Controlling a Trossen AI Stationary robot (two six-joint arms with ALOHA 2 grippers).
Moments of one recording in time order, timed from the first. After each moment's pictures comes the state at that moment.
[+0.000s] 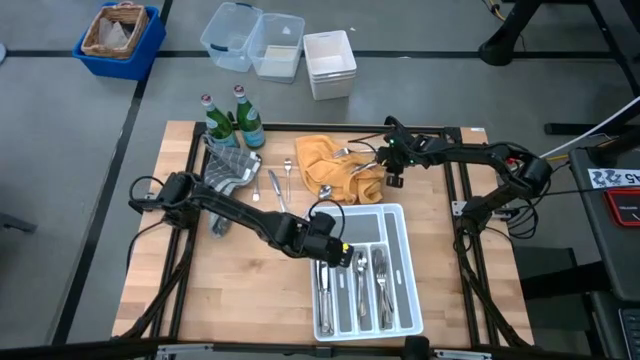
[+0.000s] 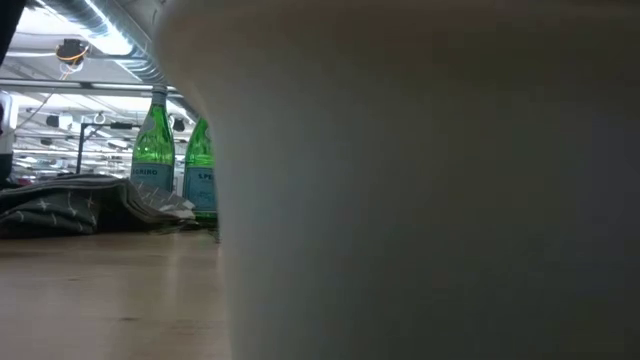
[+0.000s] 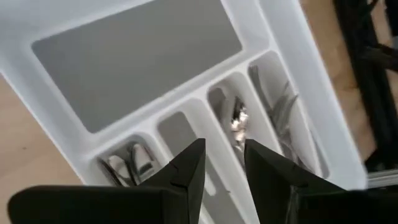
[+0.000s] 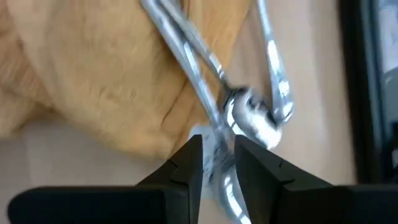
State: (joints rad) left arm -0.30 1.95 1.63 -0.66 -0.34 -1.40; right arm -0.67 1.51 0.76 -0.30 0.04 -0.60
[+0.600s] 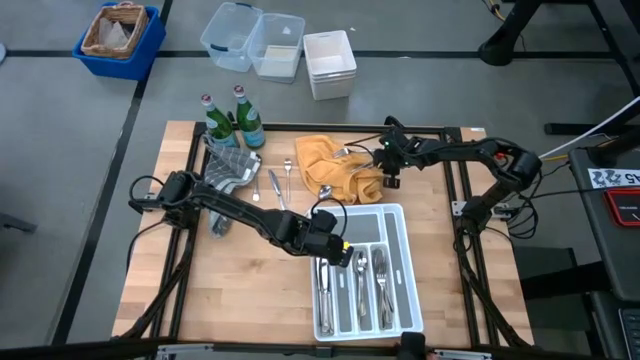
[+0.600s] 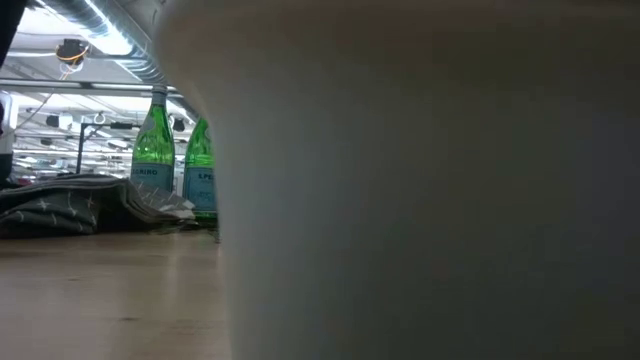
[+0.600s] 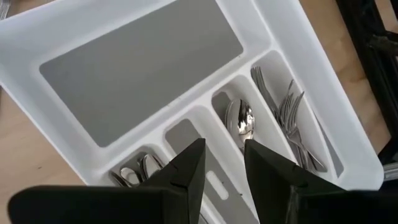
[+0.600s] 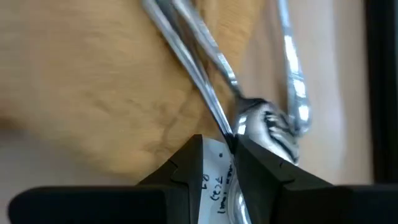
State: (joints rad) left arm -0.29 1.95 1.63 -0.67 -0.34 -1.30; right arm -0.67 1.61 0.76 -0.23 0.07 -0.63
